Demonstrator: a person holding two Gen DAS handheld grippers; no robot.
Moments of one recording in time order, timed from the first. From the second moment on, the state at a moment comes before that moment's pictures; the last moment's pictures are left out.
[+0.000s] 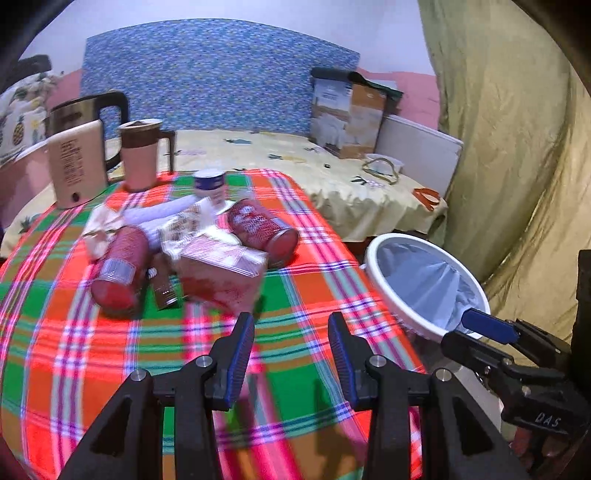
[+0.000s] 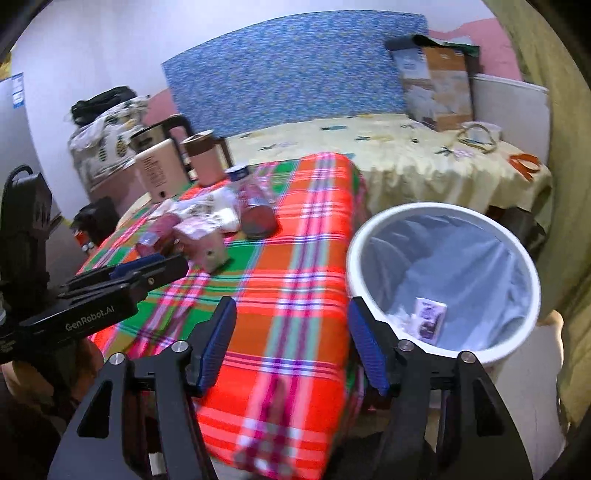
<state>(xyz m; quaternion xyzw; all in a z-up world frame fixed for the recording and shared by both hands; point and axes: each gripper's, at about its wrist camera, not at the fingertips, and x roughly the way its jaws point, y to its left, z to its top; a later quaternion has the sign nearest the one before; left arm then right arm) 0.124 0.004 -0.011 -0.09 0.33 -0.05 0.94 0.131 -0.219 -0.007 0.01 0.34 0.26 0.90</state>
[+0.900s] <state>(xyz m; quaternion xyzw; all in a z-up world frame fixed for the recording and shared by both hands) 0.159 0.127 -0.028 -0.11 0.34 0.07 0.93 0.179 -0.119 -0.019 -0.06 0.34 0.36 0.87</state>
